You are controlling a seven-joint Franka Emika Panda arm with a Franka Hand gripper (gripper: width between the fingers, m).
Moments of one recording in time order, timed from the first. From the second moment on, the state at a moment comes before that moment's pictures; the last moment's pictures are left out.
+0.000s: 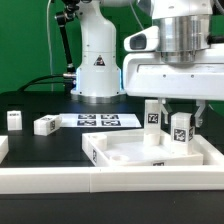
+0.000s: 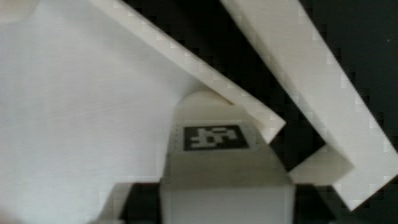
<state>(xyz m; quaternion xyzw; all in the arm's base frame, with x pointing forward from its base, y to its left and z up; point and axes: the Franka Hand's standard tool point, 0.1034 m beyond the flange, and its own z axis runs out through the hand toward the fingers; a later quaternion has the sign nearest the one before) 0.594 0.108 0.076 -0.91 0.41 0.00 0.05</state>
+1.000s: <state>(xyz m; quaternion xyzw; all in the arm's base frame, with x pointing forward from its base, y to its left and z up) 0.595 0.124 0.076 -0.67 0.73 0.02 0.07</state>
